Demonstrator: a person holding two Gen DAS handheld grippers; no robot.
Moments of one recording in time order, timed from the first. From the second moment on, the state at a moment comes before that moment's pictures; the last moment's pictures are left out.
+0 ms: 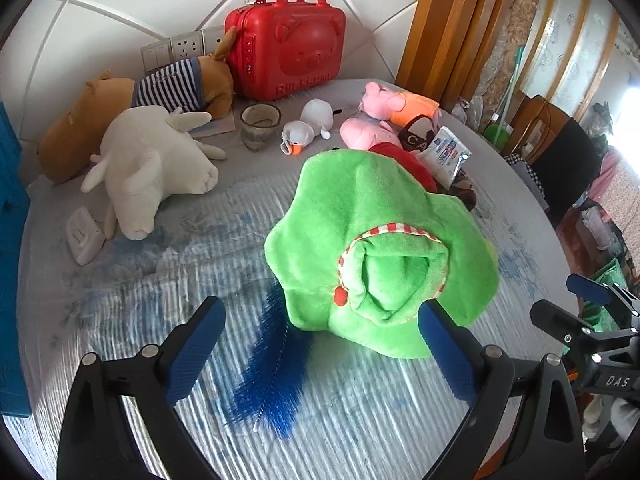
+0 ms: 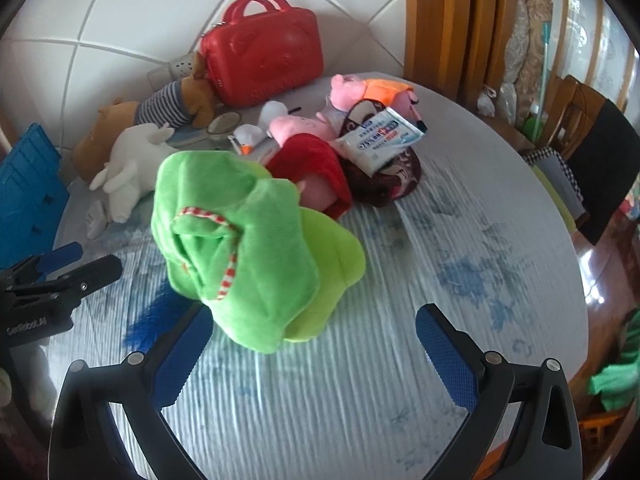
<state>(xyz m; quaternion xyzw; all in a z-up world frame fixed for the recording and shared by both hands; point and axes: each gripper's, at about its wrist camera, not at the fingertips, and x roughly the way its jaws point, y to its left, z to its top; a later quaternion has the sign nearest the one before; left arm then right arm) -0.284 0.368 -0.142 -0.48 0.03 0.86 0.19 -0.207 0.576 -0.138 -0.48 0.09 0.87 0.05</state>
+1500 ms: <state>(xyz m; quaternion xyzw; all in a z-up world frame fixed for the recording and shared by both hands) -0.359 0.451 -0.222 -0.55 -0.03 0.82 0.16 -0.328 0.625 -0.255 -0.55 0.15 0.80 -0.21</state>
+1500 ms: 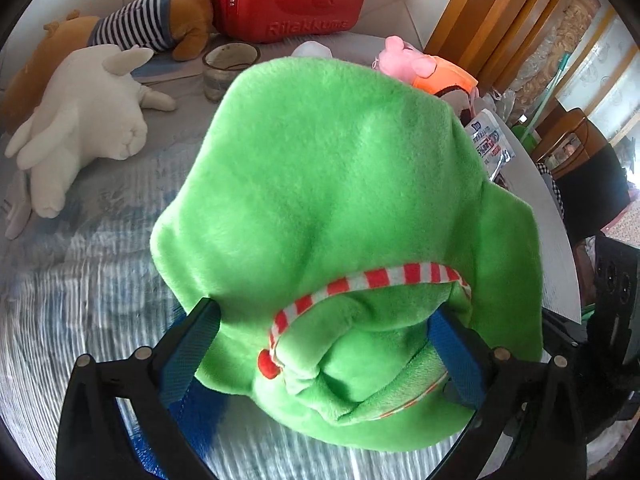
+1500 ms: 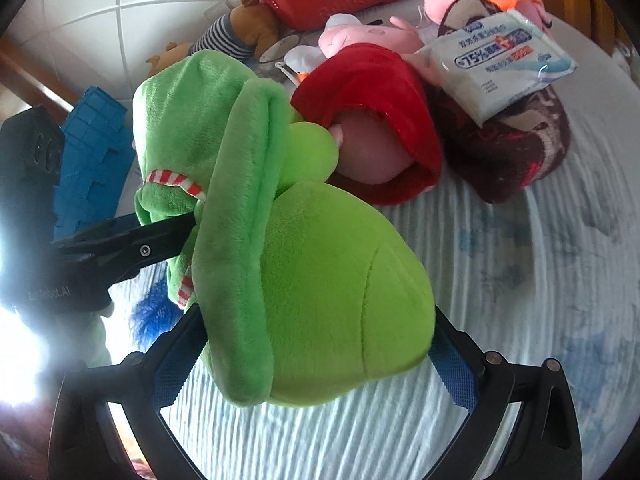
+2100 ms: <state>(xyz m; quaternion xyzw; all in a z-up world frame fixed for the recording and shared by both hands) -0.343 0.441 -0.225 -0.49 -0.06 0.85 0.17 -0.342 0.592 -0.267 -0.52 0.13 0.82 -0.22</state>
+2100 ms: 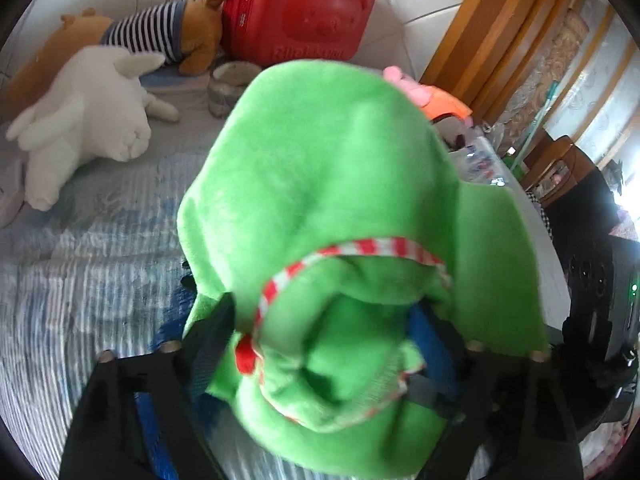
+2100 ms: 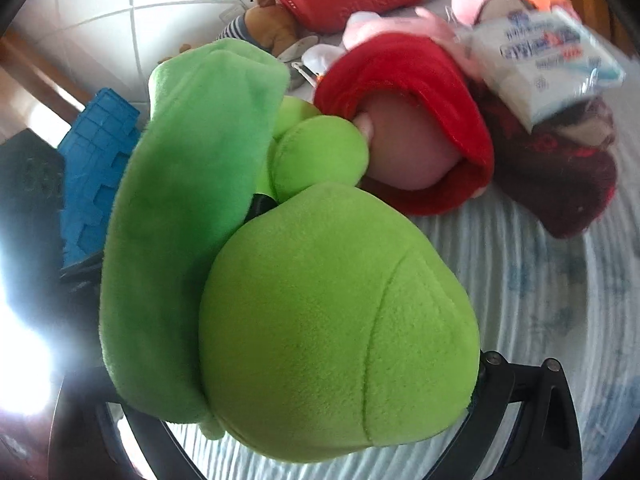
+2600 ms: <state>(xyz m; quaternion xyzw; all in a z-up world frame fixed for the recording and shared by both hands) -0.302 0.403 -0.173 -0.51 -0.04 0.85 0.15 -0.310 0.571 -0.185 -0.51 0.06 0.83 -0.21</state>
